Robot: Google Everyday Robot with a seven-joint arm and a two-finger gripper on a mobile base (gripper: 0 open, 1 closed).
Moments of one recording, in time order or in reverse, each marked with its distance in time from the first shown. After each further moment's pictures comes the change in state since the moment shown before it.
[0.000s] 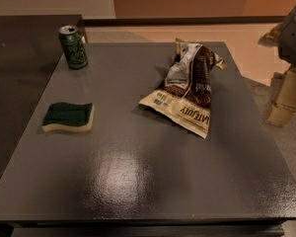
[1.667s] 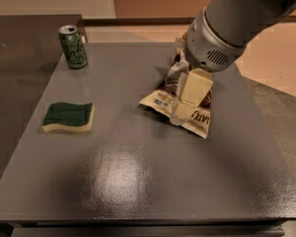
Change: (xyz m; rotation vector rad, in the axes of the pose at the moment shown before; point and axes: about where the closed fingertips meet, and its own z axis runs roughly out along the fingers) arm -0.146 0.008 0.059 -0.062 -0.259 -0.119
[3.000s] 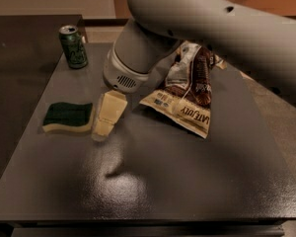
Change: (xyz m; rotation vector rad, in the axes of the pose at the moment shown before) arm -0.124 0.032 0.118 -0.160 -0.154 -0.058
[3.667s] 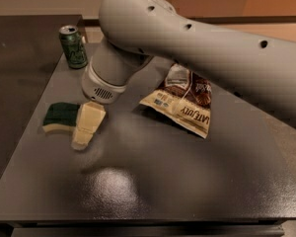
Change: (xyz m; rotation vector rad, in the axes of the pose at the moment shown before) arm -0.026 0.005 0.050 -0.035 -0.018 -0.007
